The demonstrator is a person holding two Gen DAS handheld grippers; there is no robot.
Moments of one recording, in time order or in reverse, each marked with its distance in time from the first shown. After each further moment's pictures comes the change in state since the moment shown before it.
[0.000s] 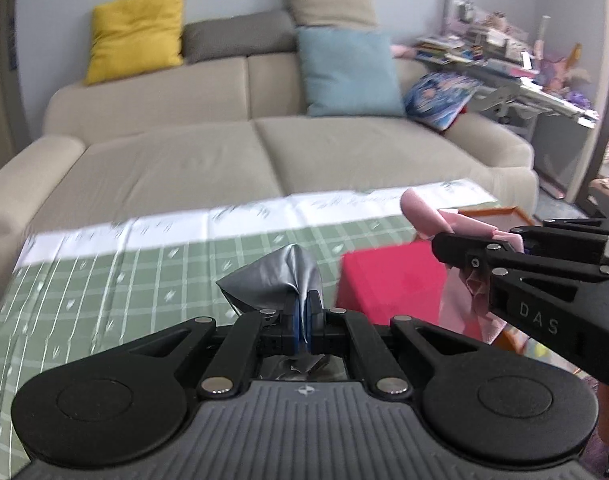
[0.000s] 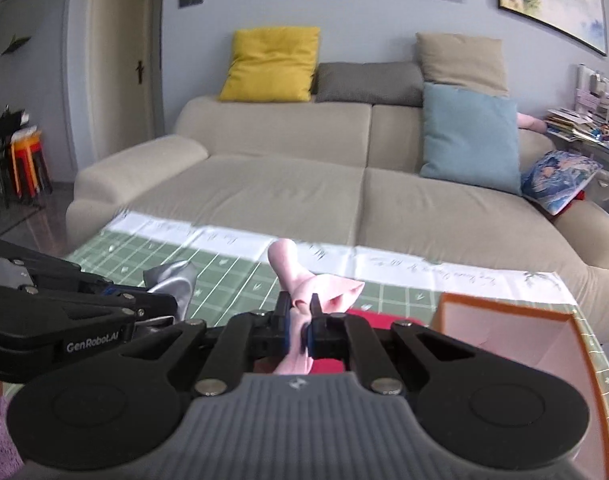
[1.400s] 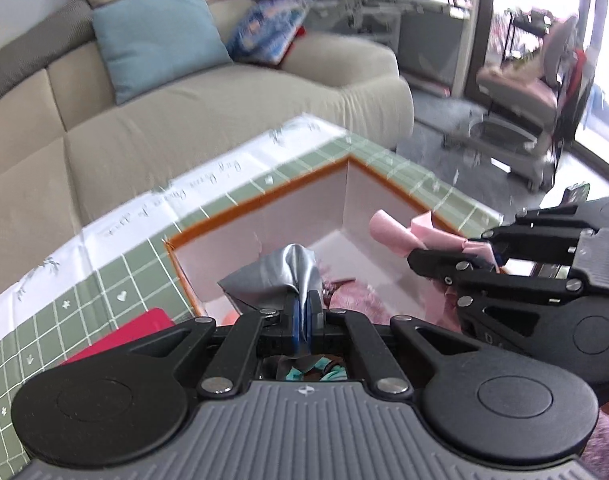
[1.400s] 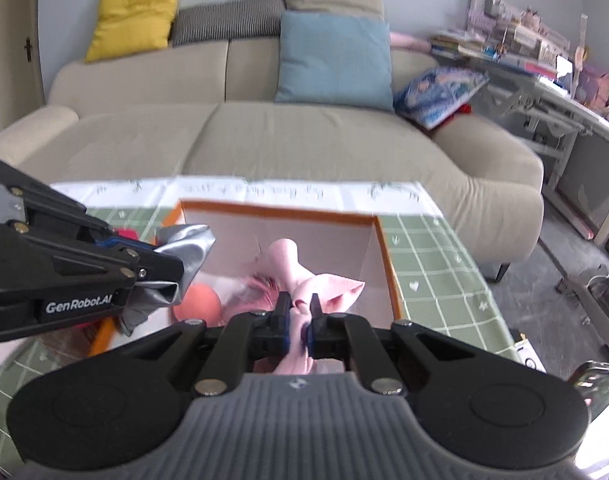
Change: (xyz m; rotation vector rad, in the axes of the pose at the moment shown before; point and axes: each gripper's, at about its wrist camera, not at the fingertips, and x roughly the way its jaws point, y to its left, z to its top) left arm 0.144 -0.207 0.040 0.347 0.166 -0.292; right arm 0.005 -0.207 -0.065 0.118 0.196 -0.272
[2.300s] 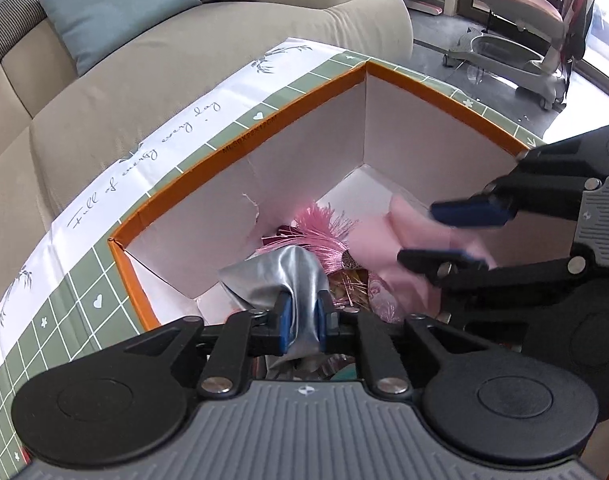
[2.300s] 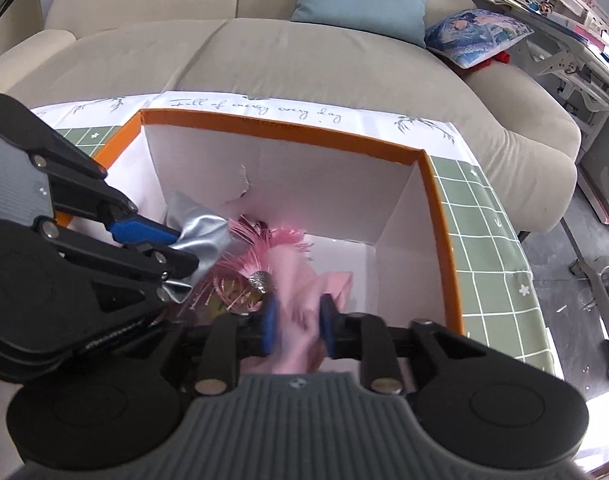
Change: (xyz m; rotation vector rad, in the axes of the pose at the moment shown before) left arm 0.087 0.005 0.003 0.142 0.213 0.017; right arm 0.093 -0.001 0.001 -0.080 0.218 0.014
